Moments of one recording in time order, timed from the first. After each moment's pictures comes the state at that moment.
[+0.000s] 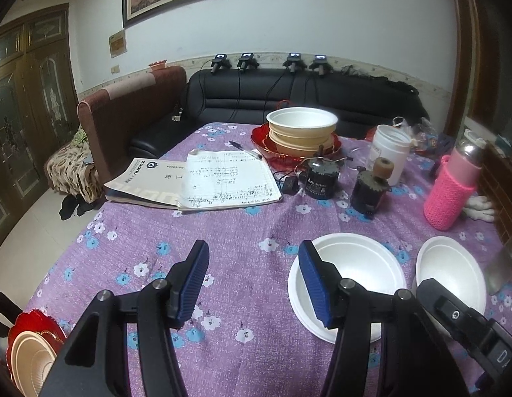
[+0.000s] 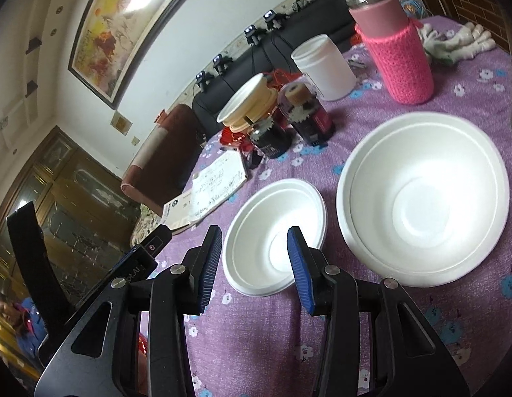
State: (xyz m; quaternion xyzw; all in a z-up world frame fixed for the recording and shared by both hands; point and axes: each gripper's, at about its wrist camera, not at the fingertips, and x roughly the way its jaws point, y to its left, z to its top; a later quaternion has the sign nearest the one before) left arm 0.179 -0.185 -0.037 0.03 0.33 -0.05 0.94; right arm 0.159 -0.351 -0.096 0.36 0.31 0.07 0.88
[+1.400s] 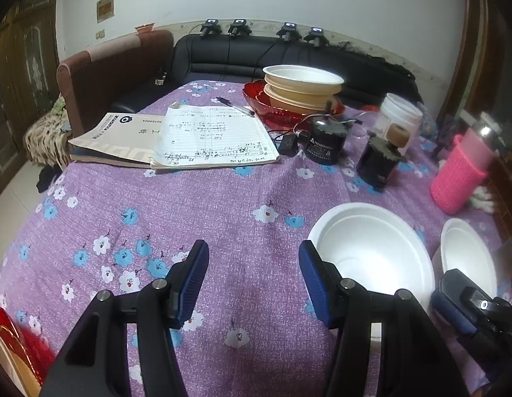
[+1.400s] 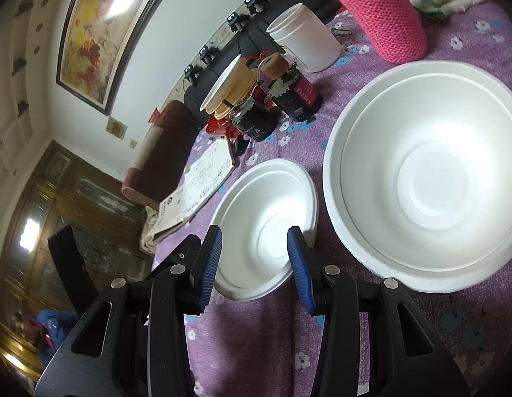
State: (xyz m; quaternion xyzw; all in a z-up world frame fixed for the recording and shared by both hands) left arm 0.213 -0.173 -0.088 0.00 0.39 -0.09 0.92; right arm 0.174 -0.359 -0.131 0.41 0.33 0.07 0.85
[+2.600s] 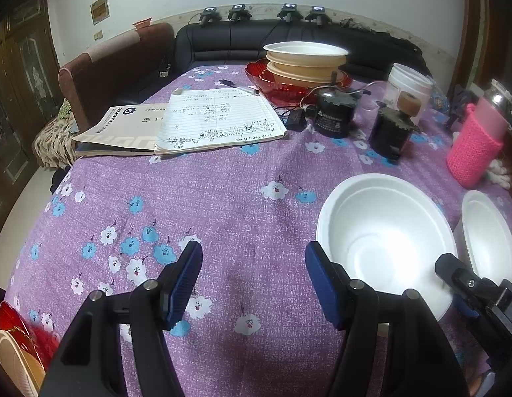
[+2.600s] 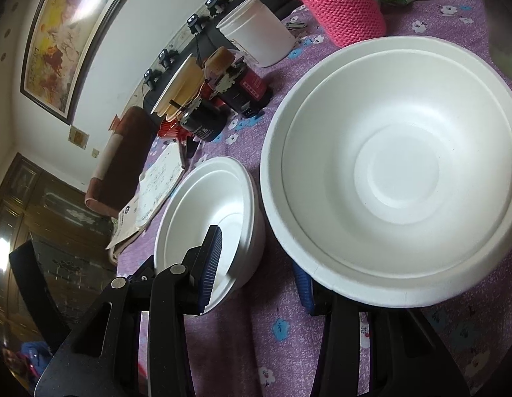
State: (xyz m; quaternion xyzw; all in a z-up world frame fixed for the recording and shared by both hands) left arm 0.213 -0.183 -0.101 0.05 0.42 -0.07 0.90; right arm 0.186 -0.366 -0.155 0.40 0.36 -0.02 0.84
